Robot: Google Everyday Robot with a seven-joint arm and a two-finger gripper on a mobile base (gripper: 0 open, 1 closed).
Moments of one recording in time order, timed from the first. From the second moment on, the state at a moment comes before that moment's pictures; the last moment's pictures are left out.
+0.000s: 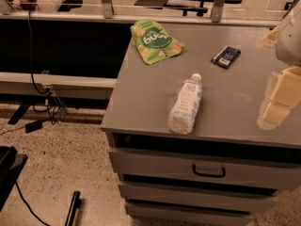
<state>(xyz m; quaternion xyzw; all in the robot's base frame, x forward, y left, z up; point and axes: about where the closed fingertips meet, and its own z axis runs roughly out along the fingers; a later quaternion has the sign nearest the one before) 0.438 -0.216 0.977 -0.60 0.78 -0.04 0.16</state>
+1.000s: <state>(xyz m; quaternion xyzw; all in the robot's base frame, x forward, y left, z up) 0.489 -0.236 0.981 -0.68 0.72 -0.10 0.13</state>
